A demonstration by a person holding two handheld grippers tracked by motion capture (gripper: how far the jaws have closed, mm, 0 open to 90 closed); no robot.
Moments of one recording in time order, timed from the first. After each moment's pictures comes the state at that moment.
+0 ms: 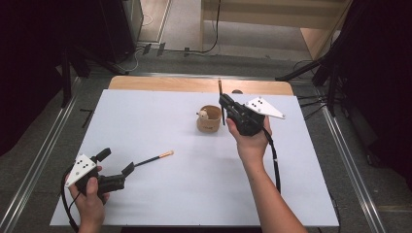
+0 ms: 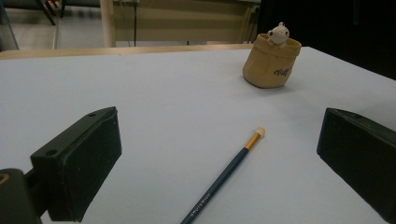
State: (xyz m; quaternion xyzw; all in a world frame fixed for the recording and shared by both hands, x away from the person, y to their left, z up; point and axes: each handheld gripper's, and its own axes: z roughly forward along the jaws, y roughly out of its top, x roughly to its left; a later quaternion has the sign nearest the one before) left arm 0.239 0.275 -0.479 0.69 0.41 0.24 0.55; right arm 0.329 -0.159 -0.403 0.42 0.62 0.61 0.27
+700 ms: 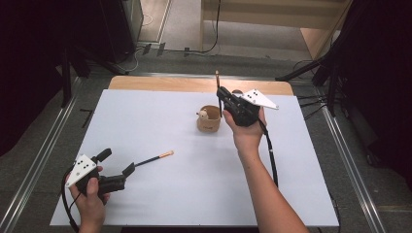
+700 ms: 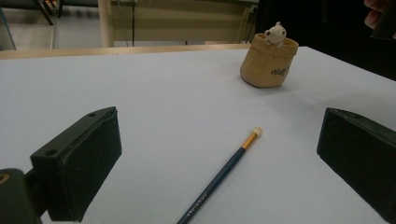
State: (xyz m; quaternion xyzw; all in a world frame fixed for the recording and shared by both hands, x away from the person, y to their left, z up) left arm 0.238 0.274 -0.479 0.69 0.40 0.23 0.55; right arm 0.363 -0.157 -0.411 0.41 0.61 0.62 0.27
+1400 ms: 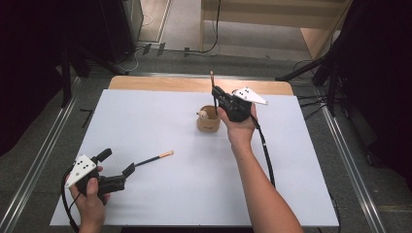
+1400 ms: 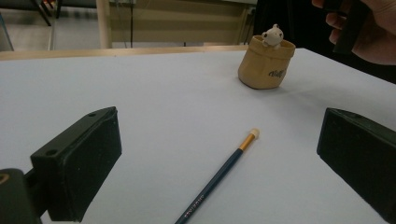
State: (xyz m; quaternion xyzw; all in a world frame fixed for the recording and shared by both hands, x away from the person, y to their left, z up) left arm 0.237 0.274 -0.478 0.69 0.40 0.23 0.55; right arm 0.396 -0.147 -0.439 0.42 0.62 0.61 0.26
